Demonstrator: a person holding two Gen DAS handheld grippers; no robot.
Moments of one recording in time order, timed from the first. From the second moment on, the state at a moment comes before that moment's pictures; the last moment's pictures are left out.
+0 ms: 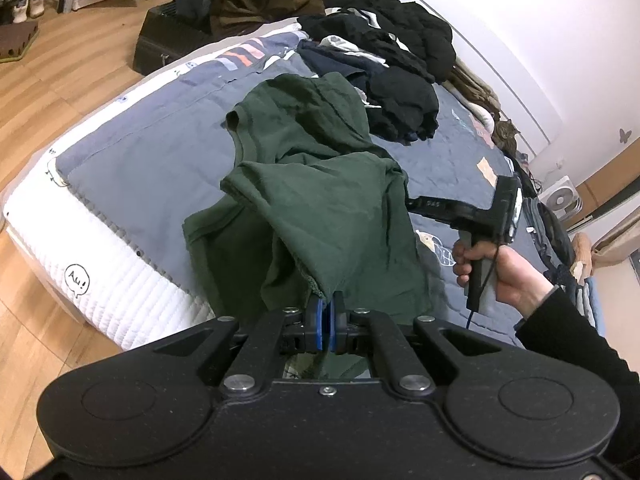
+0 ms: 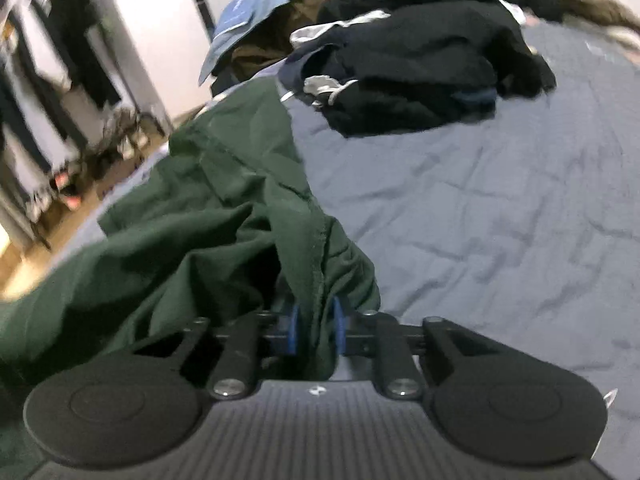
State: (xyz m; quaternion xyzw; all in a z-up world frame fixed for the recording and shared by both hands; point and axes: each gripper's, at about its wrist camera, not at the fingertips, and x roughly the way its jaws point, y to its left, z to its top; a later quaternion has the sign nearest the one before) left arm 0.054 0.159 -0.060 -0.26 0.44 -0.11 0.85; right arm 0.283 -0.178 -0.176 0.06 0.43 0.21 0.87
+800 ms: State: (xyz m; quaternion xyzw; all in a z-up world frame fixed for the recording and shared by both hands) left arm 0.102 0.020 0.003 -0.23 0.37 -0.26 0.86; right arm 0.215 -0.427 0.103 0.25 0.17 0.10 0.95
